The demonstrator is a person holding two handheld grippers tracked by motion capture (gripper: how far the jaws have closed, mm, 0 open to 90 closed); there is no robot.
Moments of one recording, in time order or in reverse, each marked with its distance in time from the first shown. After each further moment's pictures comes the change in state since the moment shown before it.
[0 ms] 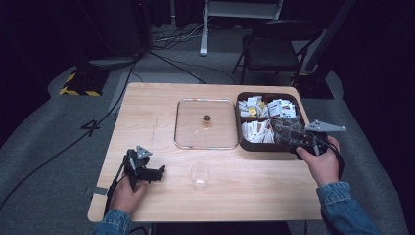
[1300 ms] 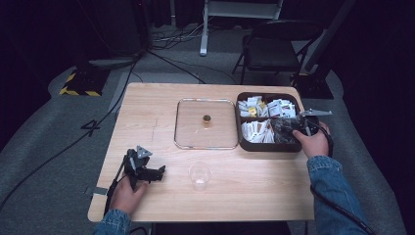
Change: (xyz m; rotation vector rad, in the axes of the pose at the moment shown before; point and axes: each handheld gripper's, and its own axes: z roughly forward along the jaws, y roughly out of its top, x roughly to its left) left arm 0.000 0.000 0.000 -0.001 -0.002 -0.001; right arm -0.072 -0.007 0.080 0.100 -0.093 0.091
